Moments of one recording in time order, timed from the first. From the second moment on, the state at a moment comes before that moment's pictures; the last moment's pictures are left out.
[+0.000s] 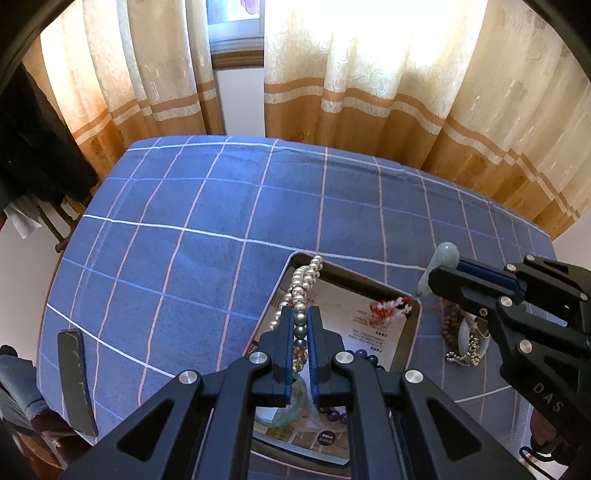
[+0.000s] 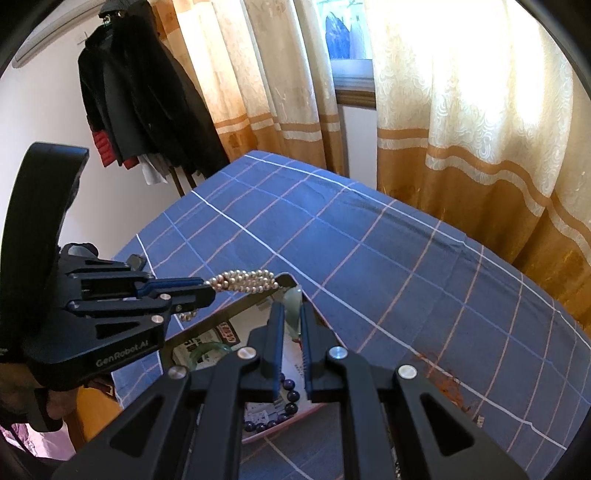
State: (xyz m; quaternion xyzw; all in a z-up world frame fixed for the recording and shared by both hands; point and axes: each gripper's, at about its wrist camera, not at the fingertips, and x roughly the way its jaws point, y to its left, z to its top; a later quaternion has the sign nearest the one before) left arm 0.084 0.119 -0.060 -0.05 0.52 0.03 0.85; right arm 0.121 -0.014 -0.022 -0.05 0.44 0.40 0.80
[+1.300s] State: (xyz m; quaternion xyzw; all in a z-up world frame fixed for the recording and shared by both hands) left arm 0.088 0.120 -0.121 -0.04 0.56 0.06 0.83; right arm 0.124 -0.003 -0.103 -0.11 0.50 0.37 0.77
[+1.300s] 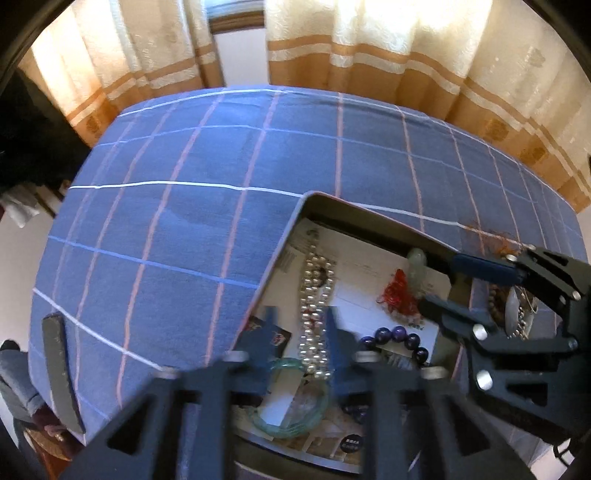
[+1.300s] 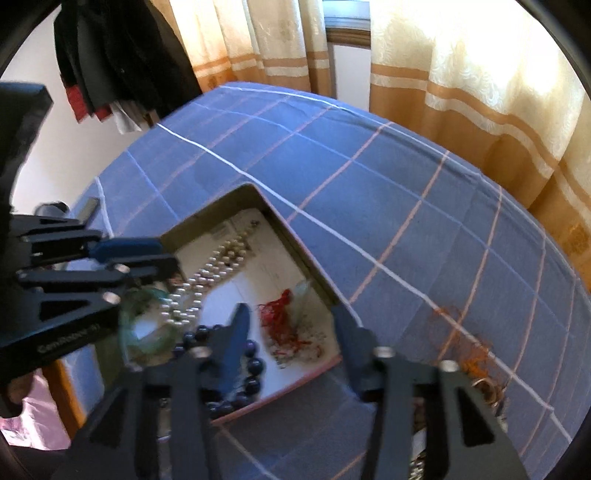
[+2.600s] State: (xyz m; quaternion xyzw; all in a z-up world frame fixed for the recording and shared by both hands) left arm 0.058 0.019 -0.120 -0.05 0.57 0.05 0.82; right arm 0.146 -0.139 -0.141 -0.03 0.54 0.30 0.79
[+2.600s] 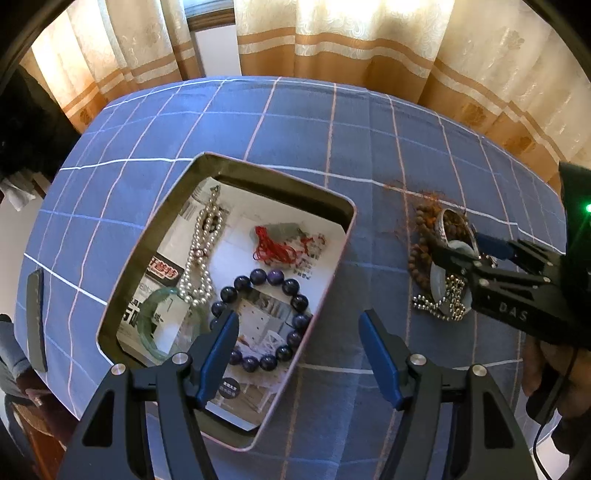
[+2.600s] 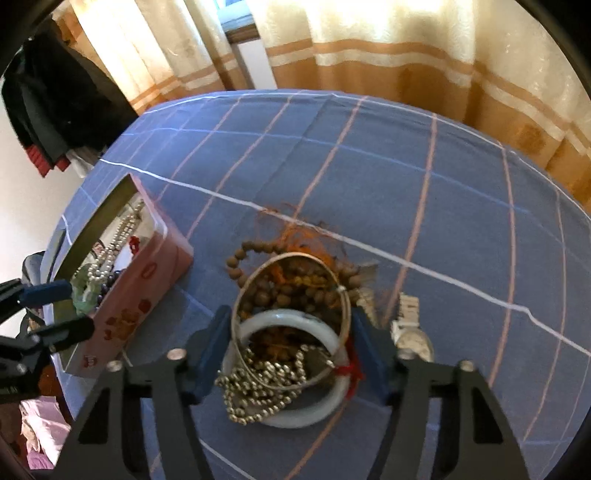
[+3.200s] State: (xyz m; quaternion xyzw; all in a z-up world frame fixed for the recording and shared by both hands) left arm 0.085 -0.034 -0.126 -0.03 0.57 0.00 0.82; right arm 0.110 -0.224 -0.109 0.01 0.53 0.23 0.82
